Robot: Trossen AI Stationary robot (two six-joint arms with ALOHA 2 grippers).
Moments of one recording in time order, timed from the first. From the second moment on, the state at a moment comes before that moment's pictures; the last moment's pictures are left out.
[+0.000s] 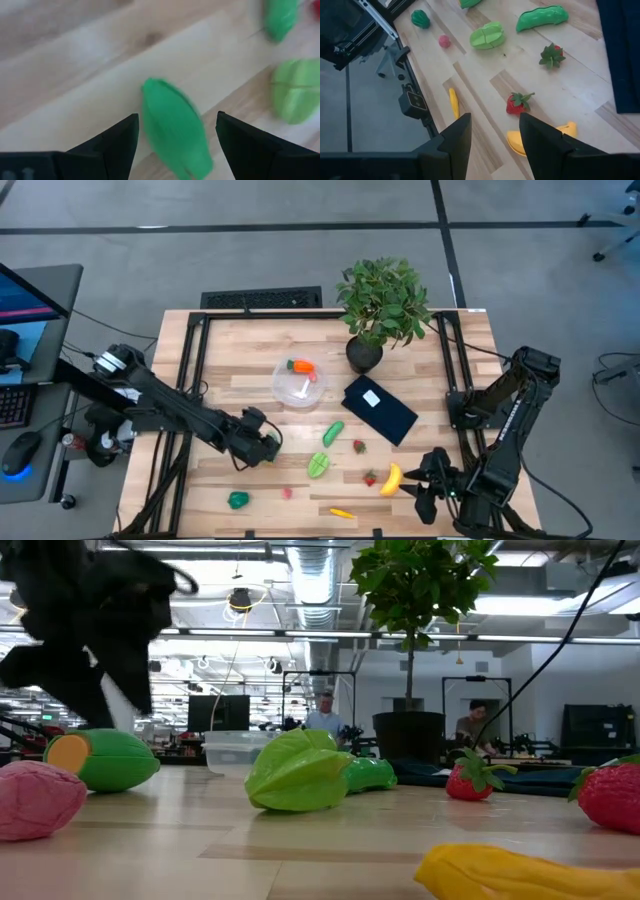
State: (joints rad) left arm -0.52 1.47 0.79 -0.54 -0.33 -1.55; right arm 1.11 1.51 1.11 -0.80 0.77 1.64
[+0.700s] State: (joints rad) left arm -0.51 1.61 0.79 -0.32 -0.27 -1.50; right arm 1.12 1.51 1.11 -0.80 0.76 1.59
